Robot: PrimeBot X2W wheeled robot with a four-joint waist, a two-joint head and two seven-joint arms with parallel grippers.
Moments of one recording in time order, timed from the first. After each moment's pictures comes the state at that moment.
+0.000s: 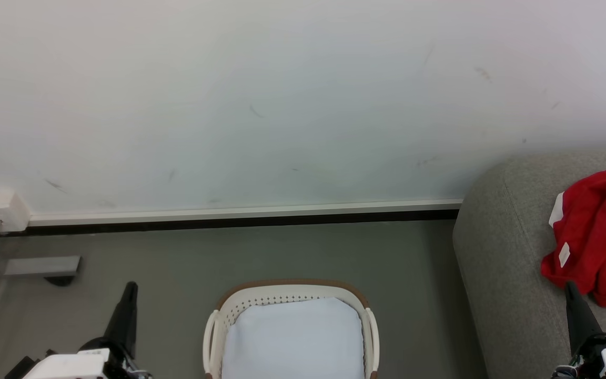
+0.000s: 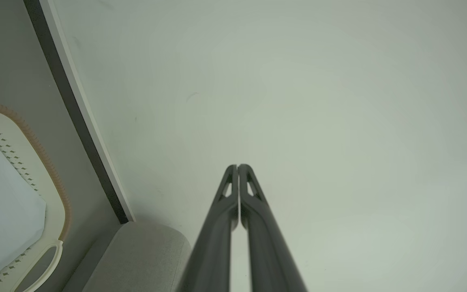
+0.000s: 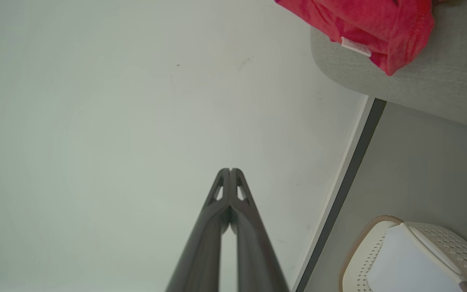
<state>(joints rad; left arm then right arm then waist) -0.11 0.05 0.11 0.25 -1.61 -0.13 0.11 -0.10 -0.05 -0.11 0.25 1.61 0.13 0.11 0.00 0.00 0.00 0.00</state>
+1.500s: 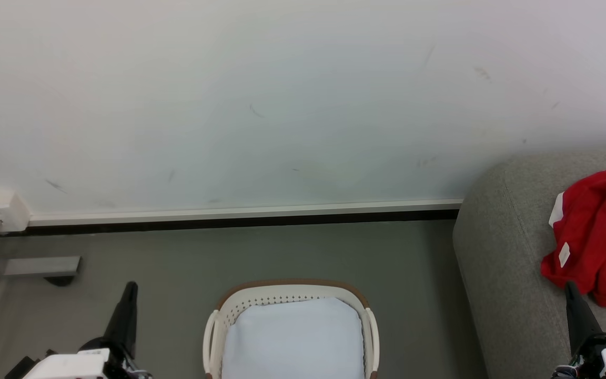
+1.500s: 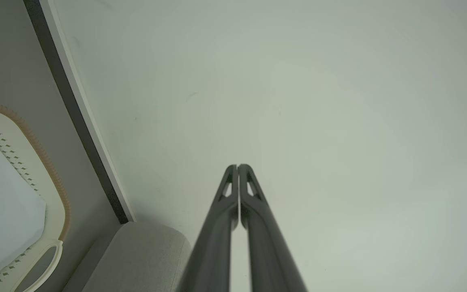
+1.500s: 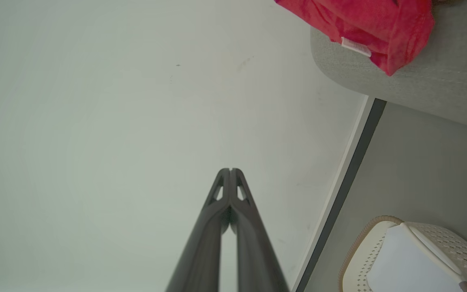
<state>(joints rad) -0.11 0.05 0.11 0.25 -1.61 -0.13 0.11 -0.10 -0.05 -0.11 0.25 1.61 0.13 0.11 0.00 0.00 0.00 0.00</state>
